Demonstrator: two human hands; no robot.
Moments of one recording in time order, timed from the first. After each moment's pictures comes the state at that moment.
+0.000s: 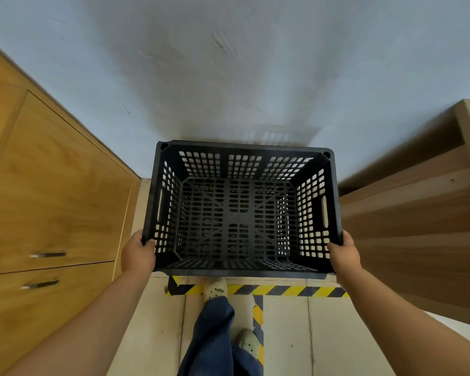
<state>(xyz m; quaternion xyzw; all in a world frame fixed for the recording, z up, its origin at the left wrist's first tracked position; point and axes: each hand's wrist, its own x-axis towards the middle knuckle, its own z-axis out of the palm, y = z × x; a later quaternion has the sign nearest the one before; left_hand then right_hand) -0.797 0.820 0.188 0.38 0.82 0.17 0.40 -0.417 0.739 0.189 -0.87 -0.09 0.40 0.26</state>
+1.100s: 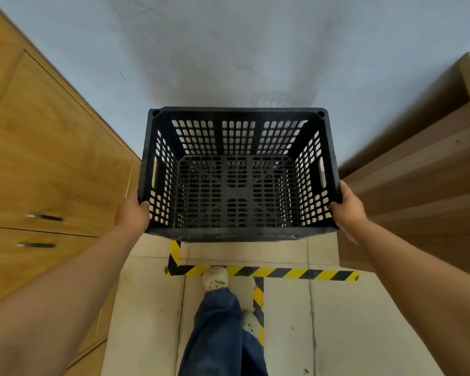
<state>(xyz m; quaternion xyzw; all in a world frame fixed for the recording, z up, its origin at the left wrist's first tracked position) -0.798 0.802 0.173 0.46 0.80 0.11 0.37 -0.387 0.728 0.182 -0.85 -0.29 0.39 0.22</state>
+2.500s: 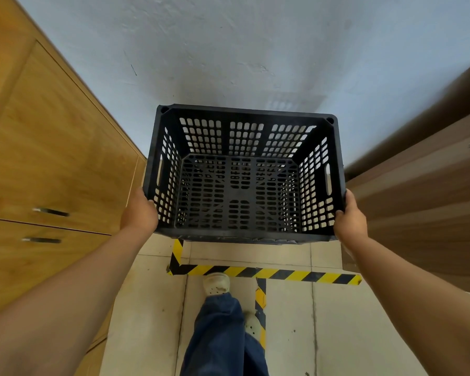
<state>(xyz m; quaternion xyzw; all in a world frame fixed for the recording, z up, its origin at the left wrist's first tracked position) -0.813 0.799 0.158 0.50 0.80 0.09 0.32 -0.422 0.712 0.175 -0.88 -0.31 0.32 0.16</state>
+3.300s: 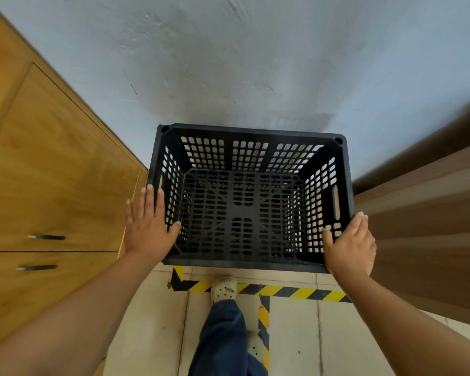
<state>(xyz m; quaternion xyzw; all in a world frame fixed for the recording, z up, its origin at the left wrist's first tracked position) -0.803 0.821 0.148 0.73 0.67 -0.11 0.06 -0.438 0.725 0.162 -0.89 -0.43 0.13 -0.02</state>
